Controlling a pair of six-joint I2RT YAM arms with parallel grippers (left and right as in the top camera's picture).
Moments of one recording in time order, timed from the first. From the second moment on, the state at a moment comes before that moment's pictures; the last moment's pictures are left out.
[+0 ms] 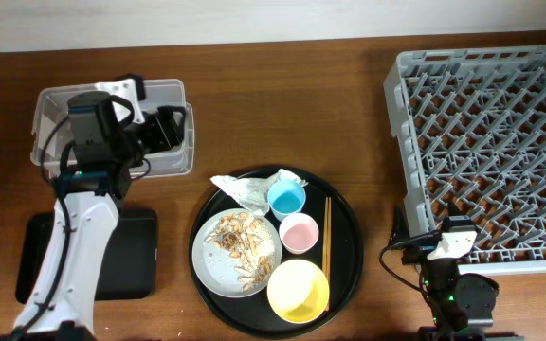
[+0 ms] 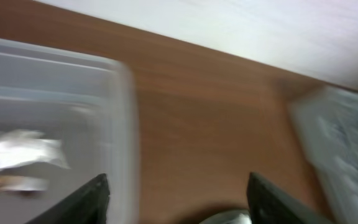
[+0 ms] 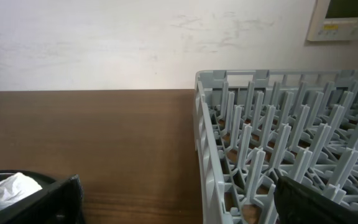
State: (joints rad) left arm 0.04 1.45 1.09 -0.26 0.45 -0.25; right arm -0.04 0.01 0.01 -0.07 -0.07 0.03
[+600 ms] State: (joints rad) left arm -0.26 1.44 1.10 -0.64 0.43 -0.27; right arm -0.04 0.01 0.01 -0.07 -0.07 0.03
